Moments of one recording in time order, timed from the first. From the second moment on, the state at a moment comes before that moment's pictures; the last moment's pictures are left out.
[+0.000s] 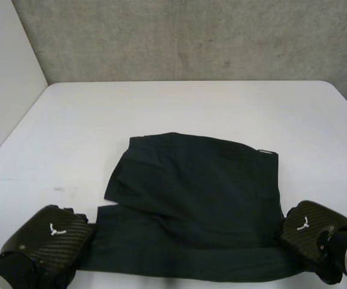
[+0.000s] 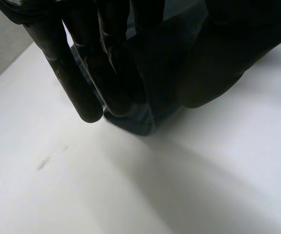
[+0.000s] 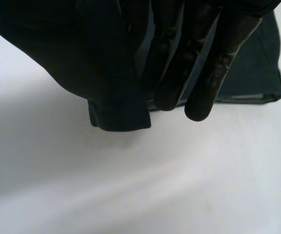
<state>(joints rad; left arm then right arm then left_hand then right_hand) 4.22 -1.30 -2.01 2.70 -1.58 3.64 1.86 -1.63 1.87 0.61 1.43 2.11 1.15 1.20 1.19 1.19 0.95 0.96 1.19 1.19 1.19 0.98</state>
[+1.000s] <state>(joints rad) 4.13 -2.32 -1.10 3.25 -1.79 3.72 1.90 -1.12 1.44 -0.17 1.61 2.60 0.19 0.20 0.21 0.20 0.05 0.20 0.22 0.21 0.24 0.06</state>
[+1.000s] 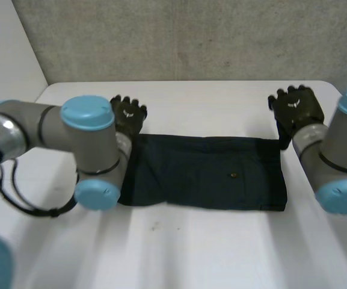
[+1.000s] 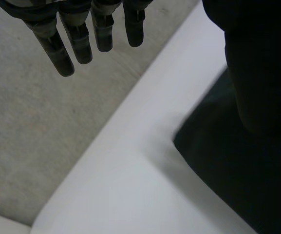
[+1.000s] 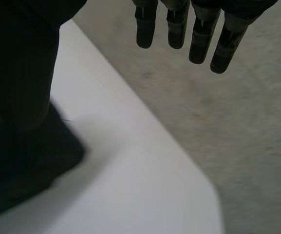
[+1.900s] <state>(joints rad) 4.15 -1.70 -1.80 3.47 -1.73 3.59 1.79 -1.31 1.68 -0.10 1.45 2.24 0.19 0.20 0.21 0.20 0.05 0.93 1.18 1.17 1.19 0.95</state>
